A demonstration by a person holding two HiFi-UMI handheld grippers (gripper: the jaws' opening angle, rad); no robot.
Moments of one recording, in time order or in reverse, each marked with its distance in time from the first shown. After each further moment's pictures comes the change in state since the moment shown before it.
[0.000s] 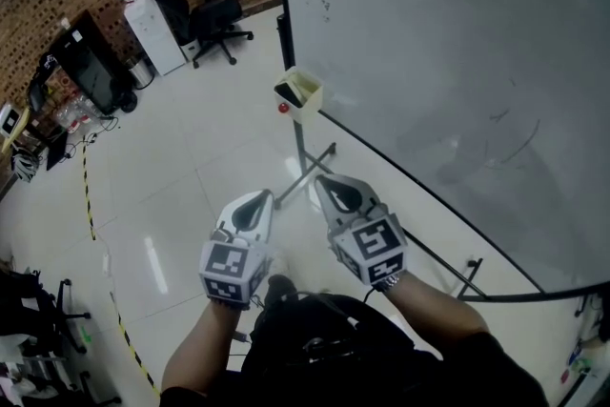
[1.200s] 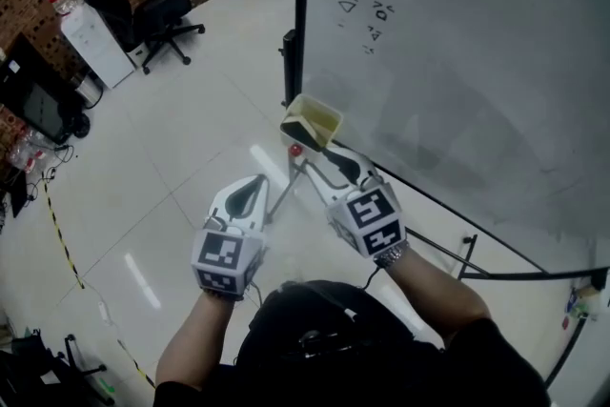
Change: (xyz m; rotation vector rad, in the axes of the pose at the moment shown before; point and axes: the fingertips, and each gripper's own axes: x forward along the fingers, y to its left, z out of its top) left arm 0.150 0.170 0.020 -0.019 0.017 -0.223; right arm 0.215 -0.090 0.004 -0.007 0.206 -0.174
